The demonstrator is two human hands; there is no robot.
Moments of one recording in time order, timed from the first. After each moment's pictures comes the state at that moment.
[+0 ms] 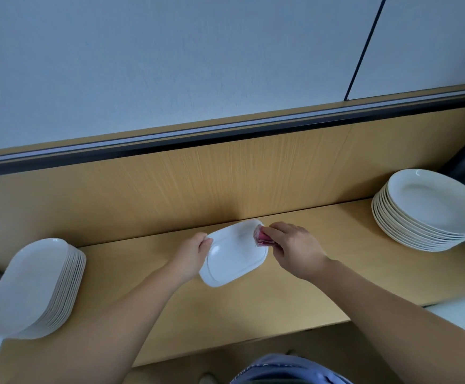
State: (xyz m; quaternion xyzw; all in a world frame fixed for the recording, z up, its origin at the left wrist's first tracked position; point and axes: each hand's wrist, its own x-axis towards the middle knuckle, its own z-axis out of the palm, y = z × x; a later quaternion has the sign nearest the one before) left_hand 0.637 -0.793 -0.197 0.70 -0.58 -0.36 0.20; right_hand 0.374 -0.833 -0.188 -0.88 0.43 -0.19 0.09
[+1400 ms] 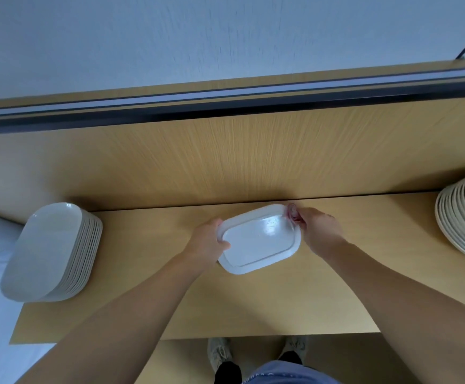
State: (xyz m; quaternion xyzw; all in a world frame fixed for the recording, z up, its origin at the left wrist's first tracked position) left_hand 0.655 -0.808 -0.232 0.76 -0.48 -0.40 0.14; right_hand 0.394 -0.901 -0.273 -0.82 0.55 -0.05 0.17
